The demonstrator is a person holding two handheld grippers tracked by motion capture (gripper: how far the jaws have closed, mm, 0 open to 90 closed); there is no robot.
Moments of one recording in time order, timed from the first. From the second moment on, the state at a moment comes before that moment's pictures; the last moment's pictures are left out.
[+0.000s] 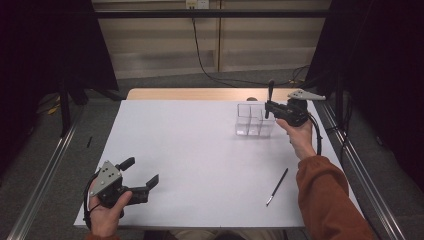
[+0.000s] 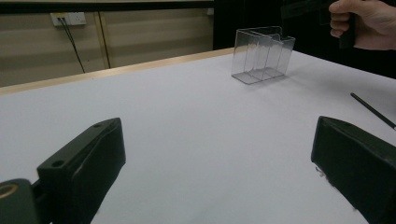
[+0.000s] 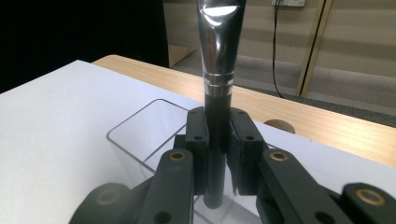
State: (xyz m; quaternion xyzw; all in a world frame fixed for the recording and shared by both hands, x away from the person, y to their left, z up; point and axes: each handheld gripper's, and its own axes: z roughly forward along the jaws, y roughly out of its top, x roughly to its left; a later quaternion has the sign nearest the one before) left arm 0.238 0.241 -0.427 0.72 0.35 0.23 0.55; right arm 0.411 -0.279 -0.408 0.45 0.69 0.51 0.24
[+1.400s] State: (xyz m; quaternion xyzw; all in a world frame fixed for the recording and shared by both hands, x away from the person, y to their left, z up) left arm 0.240 0.242 -0.428 0.73 0.35 0.23 0.54; right arm 0.411 -0.283 -0.438 0.46 0.70 0.49 0.23
